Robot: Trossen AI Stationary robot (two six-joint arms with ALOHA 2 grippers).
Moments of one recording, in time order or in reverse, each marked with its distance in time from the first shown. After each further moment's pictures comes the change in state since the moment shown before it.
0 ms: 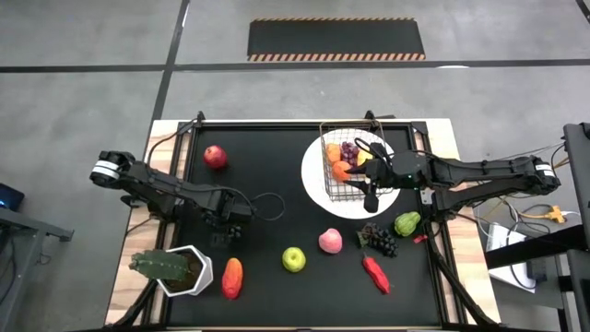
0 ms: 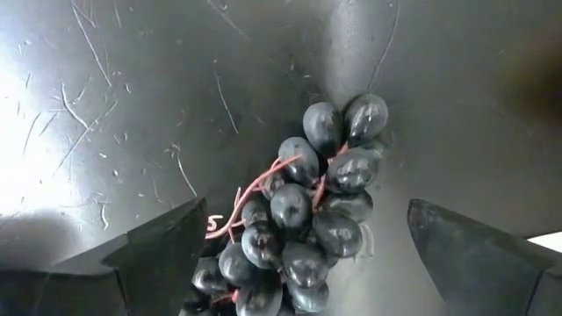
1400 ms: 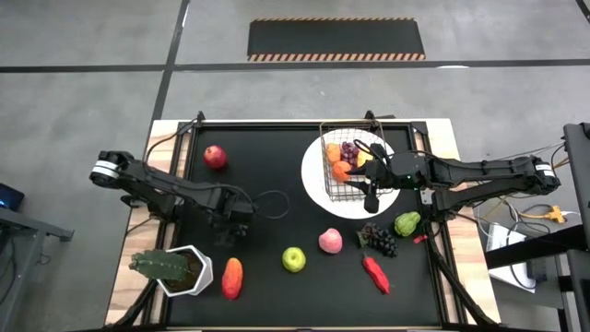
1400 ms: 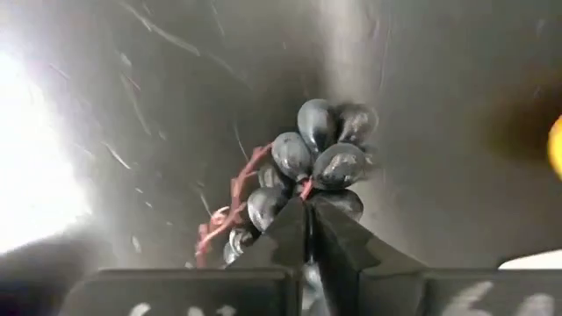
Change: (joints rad) left arm 0.000 -0.005 0.079 -0.004 -0.030 0.019; right arm 0.000 0.000 -0.004 -0.023 0.000 0.002
